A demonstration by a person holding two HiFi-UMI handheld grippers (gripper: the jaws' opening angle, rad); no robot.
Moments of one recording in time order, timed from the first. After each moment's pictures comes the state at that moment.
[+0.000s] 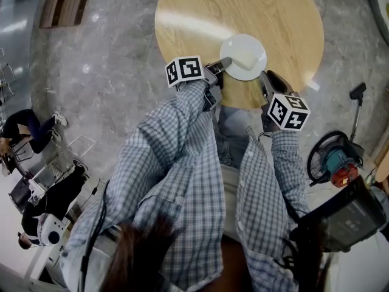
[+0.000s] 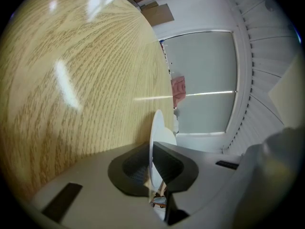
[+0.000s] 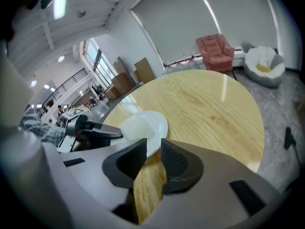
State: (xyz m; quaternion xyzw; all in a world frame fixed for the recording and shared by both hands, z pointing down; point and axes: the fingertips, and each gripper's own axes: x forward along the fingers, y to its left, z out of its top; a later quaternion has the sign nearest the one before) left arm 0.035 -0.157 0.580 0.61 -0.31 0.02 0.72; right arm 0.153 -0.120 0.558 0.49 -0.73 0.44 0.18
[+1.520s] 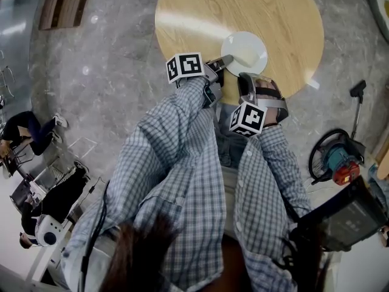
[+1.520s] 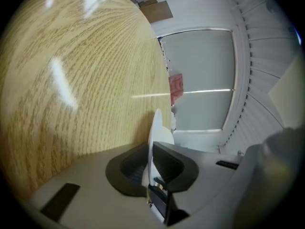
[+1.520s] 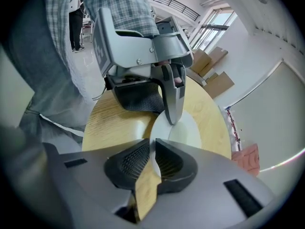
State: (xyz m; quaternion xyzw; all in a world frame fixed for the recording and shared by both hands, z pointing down) left arm 0.045 -0.161 0.580 0.62 -0.29 0.02 0.73; right arm 0.065 -0.088 0.569 0.23 -0.78 -0.07 0.58
